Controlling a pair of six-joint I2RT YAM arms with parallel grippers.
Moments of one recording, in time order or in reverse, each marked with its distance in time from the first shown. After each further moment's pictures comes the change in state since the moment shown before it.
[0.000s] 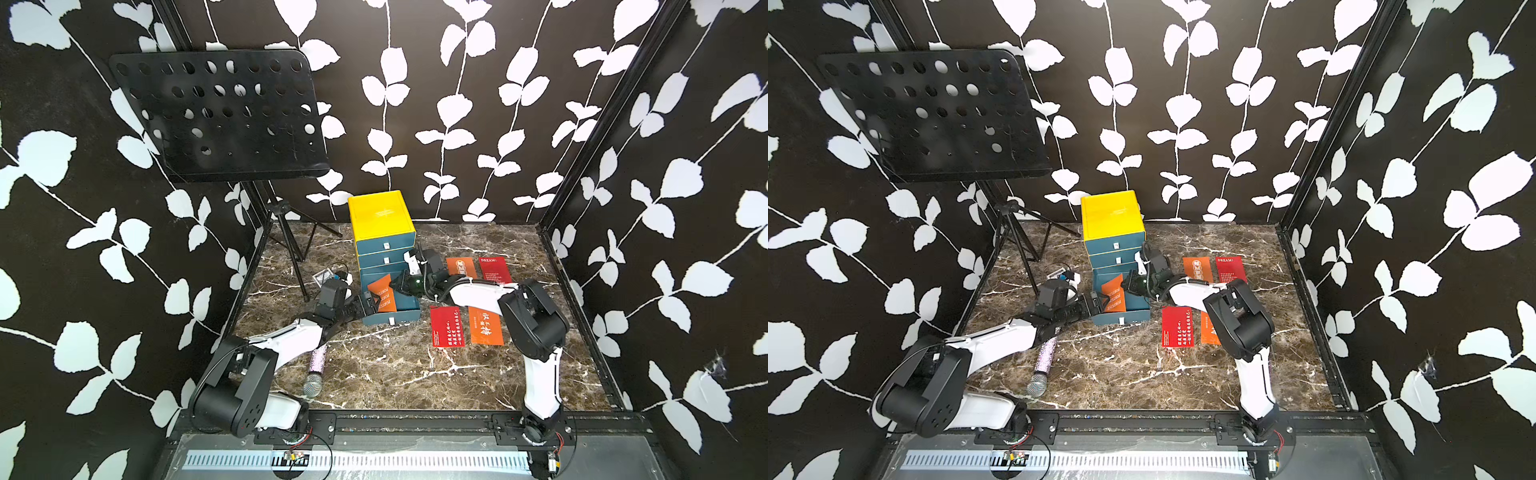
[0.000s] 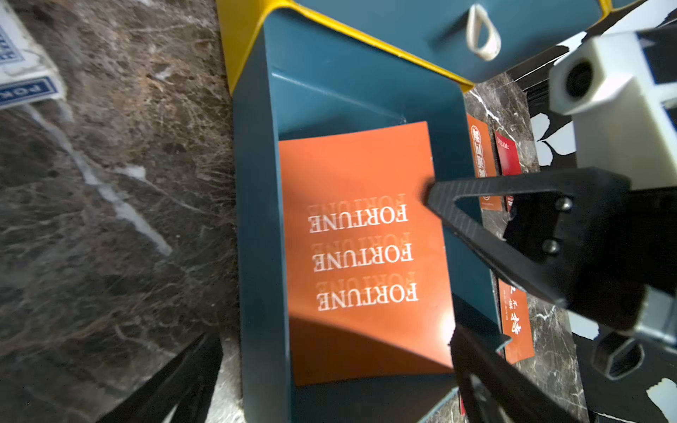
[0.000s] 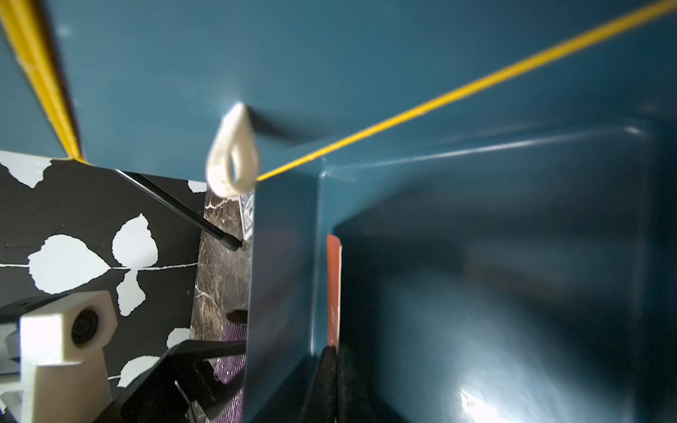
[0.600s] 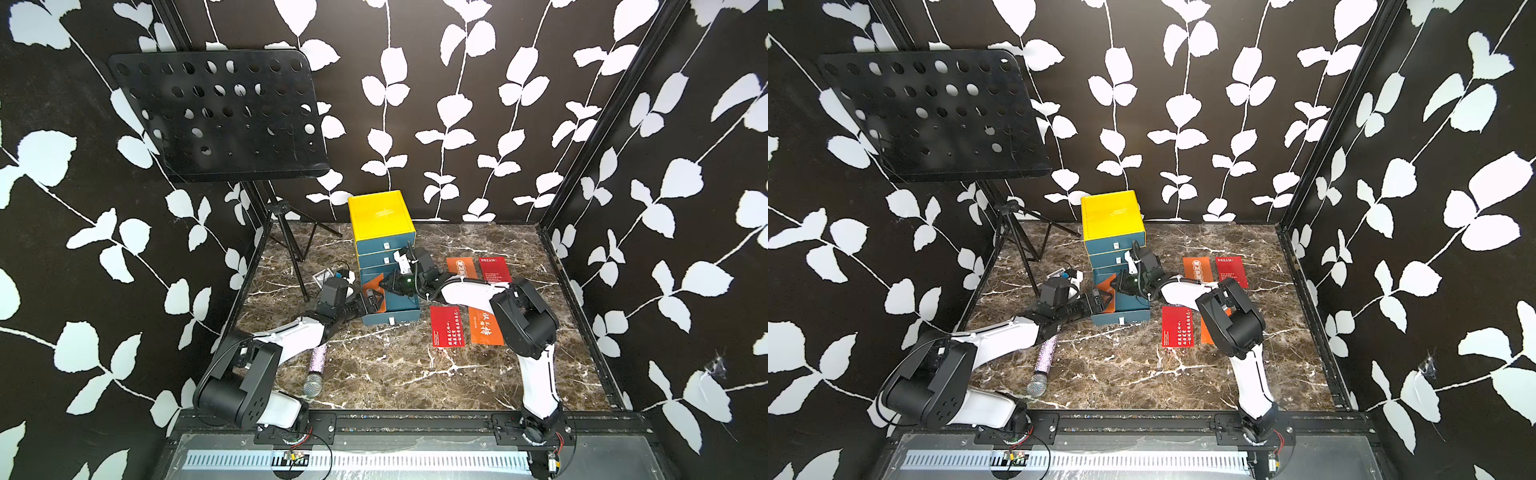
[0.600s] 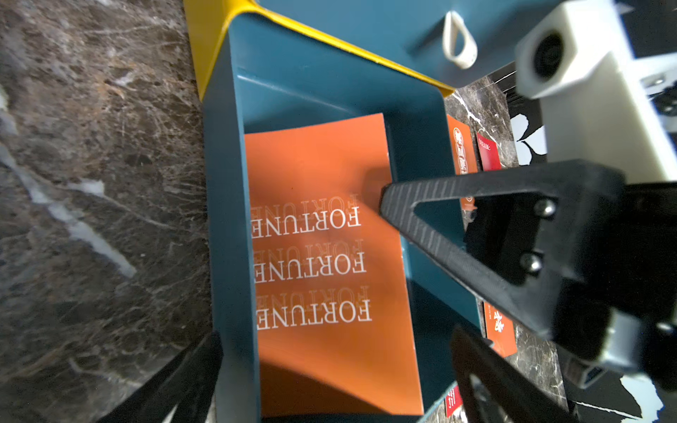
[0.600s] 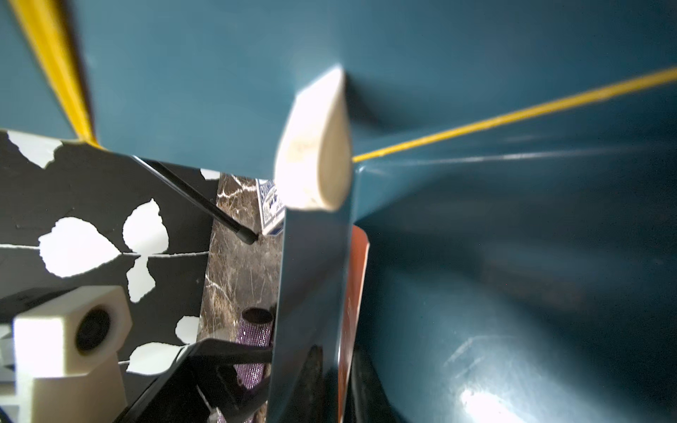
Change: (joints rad) left arm 0.000 0.030 0.007 0.054 0.036 -0.011; right arm 0.037 0.051 0.079 -0.029 -0.017 -0.001
